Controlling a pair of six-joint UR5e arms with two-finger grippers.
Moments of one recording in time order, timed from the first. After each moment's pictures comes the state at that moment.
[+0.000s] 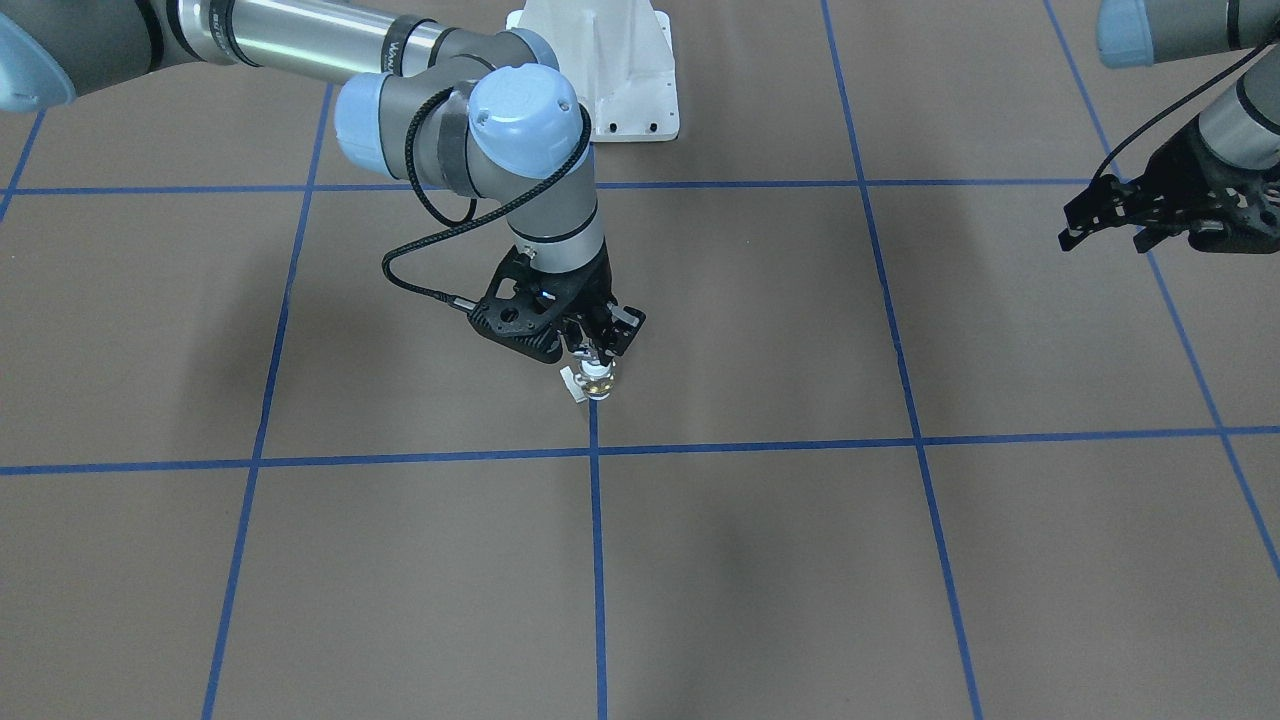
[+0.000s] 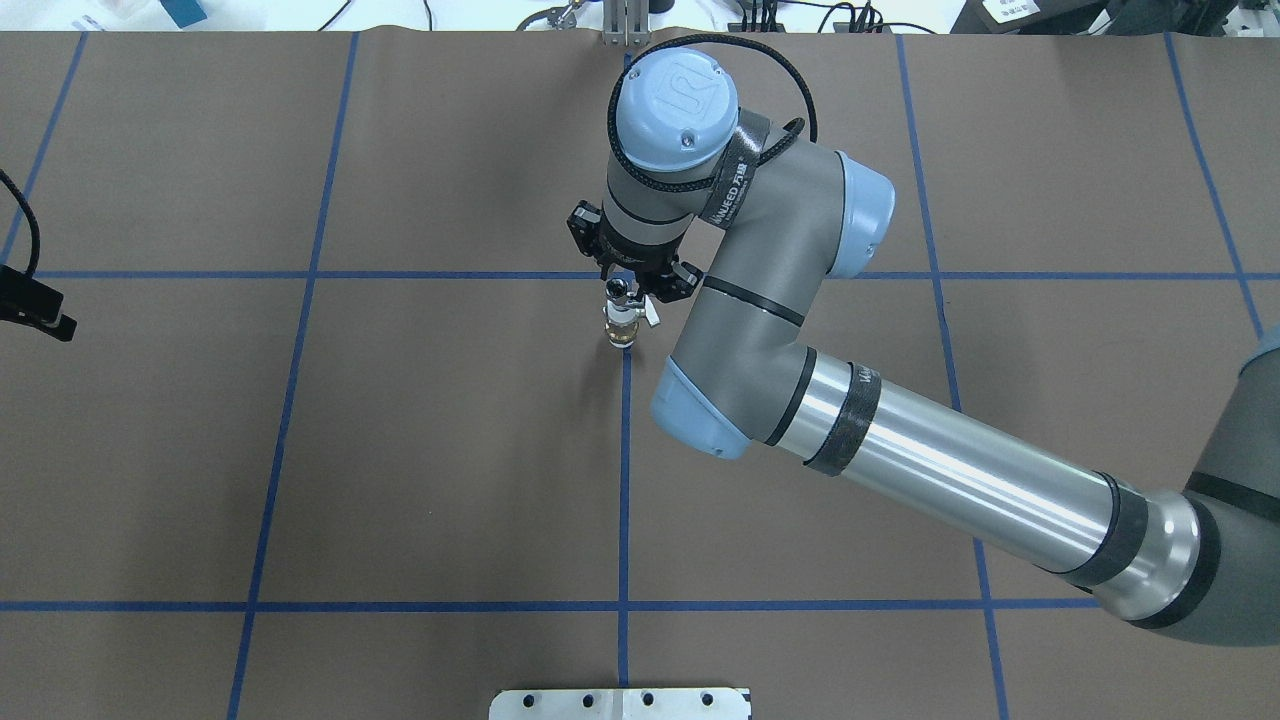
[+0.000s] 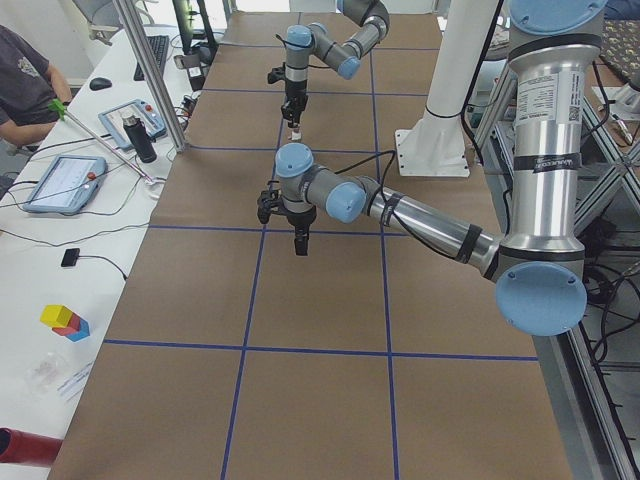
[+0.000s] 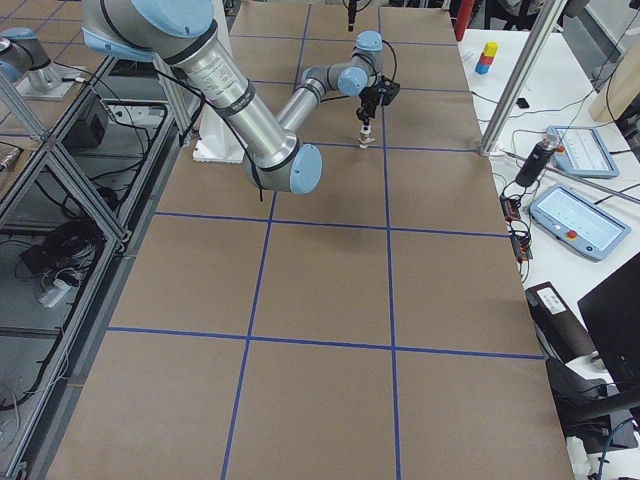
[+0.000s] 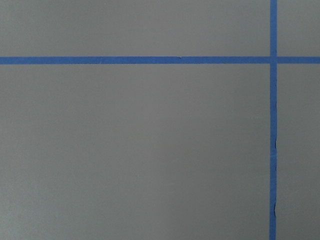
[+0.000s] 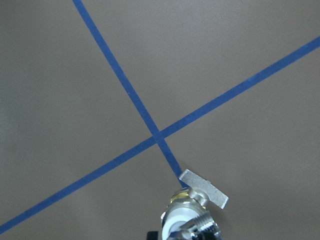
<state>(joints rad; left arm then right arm) -1.14 -1.53 -1.97 -1.65 -2.33 -0.60 0.62 -0.67 1.45 -1.51 1.93 1.70</state>
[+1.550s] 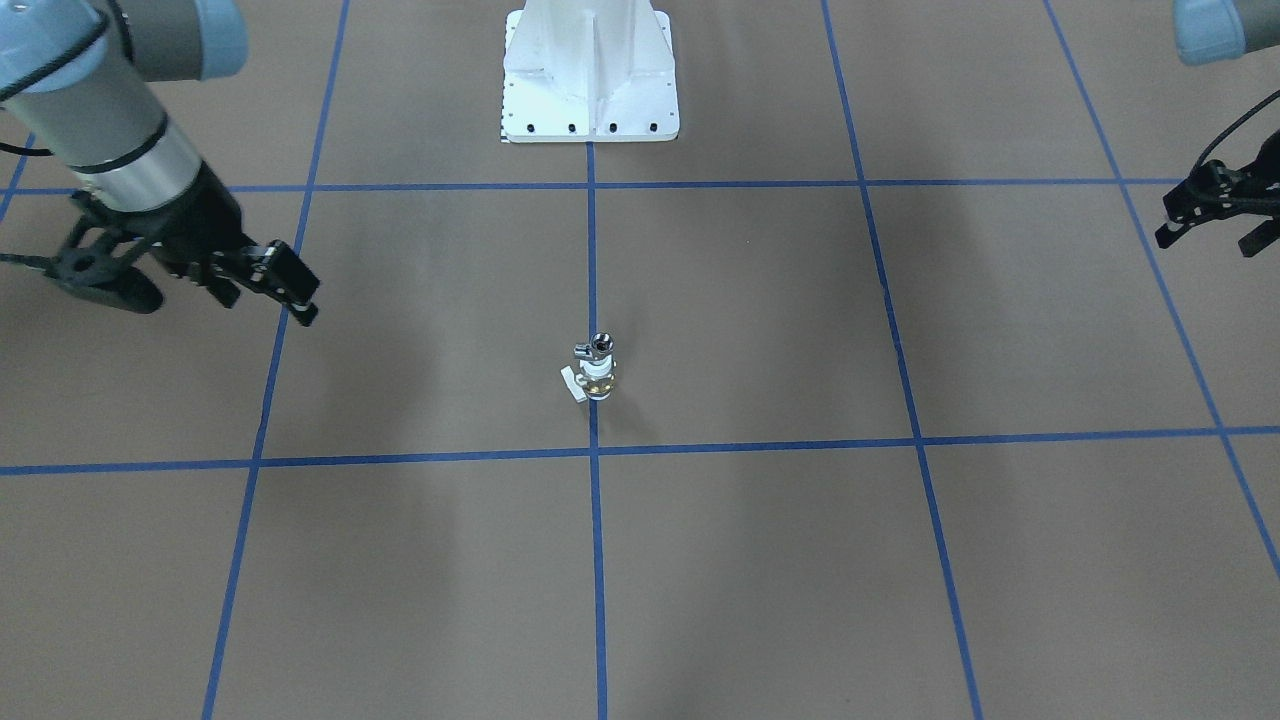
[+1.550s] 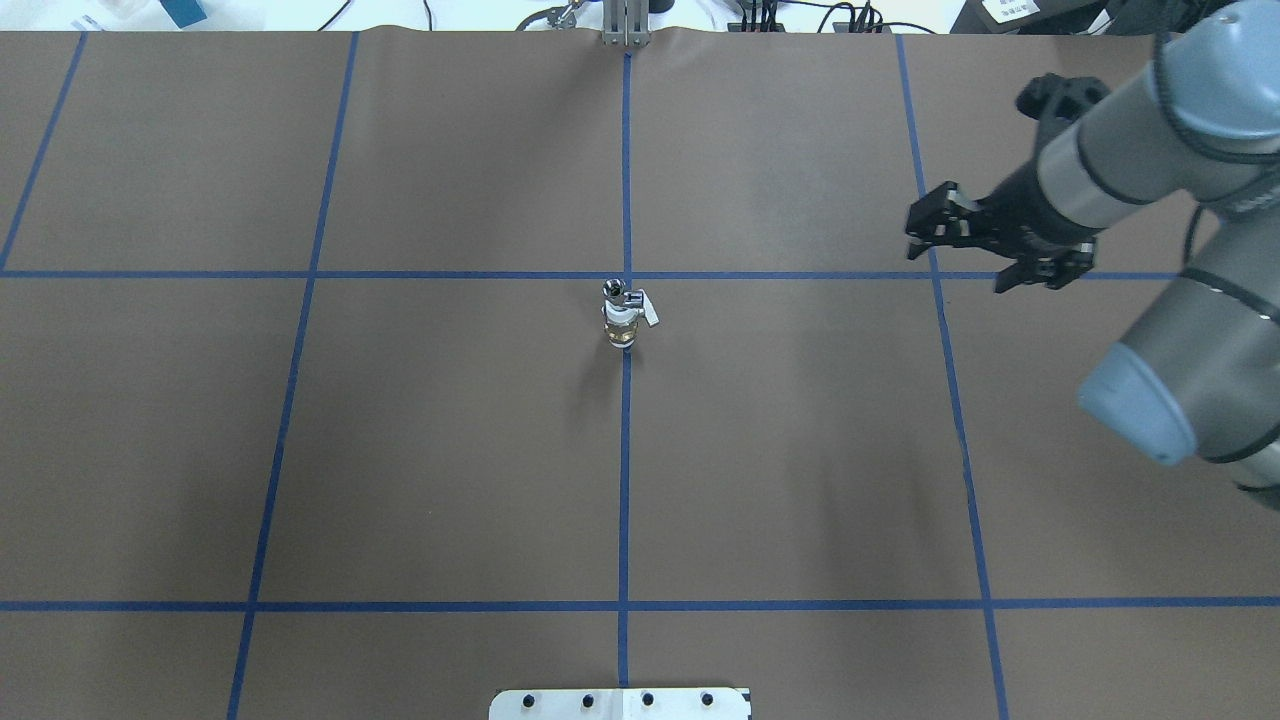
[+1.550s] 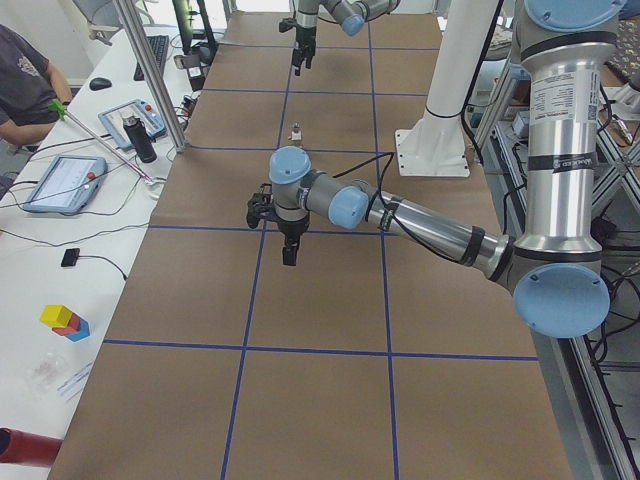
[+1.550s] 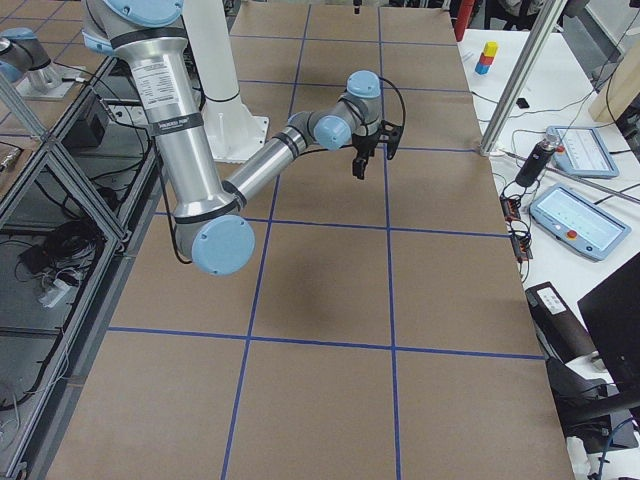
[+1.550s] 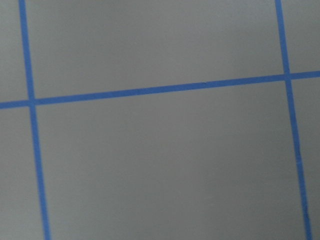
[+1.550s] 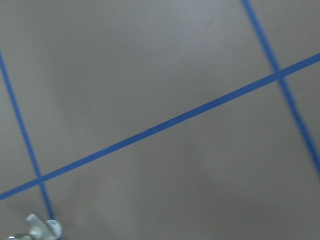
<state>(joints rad) -1.34 -1.52 -1.93 -1.61 -2.33 -0.26 0.95 -1.34 1.97 -1.50 2.14 1.18</state>
